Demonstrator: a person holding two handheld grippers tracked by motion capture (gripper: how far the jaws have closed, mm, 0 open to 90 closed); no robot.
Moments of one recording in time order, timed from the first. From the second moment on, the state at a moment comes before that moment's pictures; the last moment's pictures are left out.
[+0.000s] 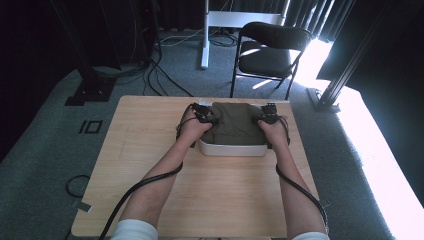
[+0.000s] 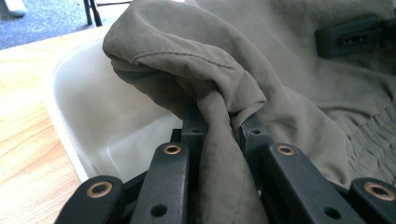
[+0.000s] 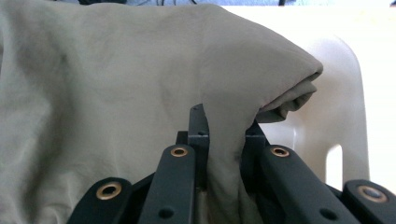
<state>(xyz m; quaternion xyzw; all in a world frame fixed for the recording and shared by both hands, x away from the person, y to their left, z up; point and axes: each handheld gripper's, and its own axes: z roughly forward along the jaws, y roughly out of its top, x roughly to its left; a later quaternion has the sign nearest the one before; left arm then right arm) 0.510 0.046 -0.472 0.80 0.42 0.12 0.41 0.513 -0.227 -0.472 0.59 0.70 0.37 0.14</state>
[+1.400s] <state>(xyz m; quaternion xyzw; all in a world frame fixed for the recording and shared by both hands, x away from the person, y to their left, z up) 0.484 0.054 -0.460 0.80 0.38 0.18 0.42 0.496 -0.218 -0.467 0.54 0.72 0.39 0.20</state>
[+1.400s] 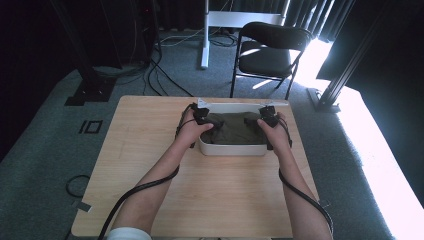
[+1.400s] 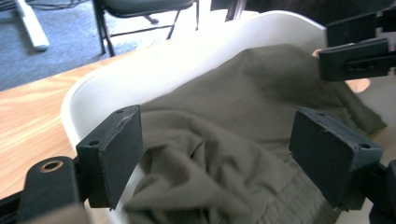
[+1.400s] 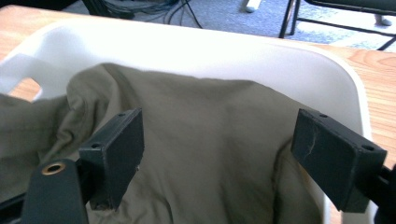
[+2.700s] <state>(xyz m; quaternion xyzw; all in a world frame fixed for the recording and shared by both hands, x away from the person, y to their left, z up) 0.396 0.118 -0.474 0.79 0.38 0.21 0.43 0.381 -0.238 -0.477 0.46 0.74 0.44 0.21</state>
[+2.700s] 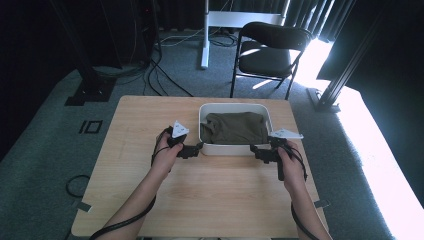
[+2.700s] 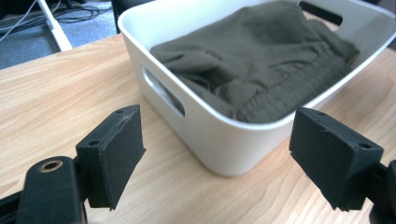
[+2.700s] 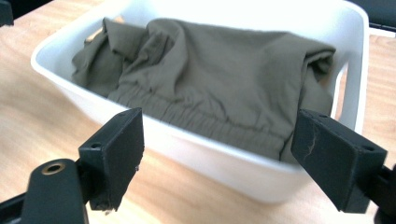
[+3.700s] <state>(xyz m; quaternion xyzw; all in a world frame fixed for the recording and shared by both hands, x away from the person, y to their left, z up) 0.347 0.159 -0.523 0.80 0.41 0.22 0.38 0.324 -0.267 -0.545 0.47 0.76 0.40 0.19</state>
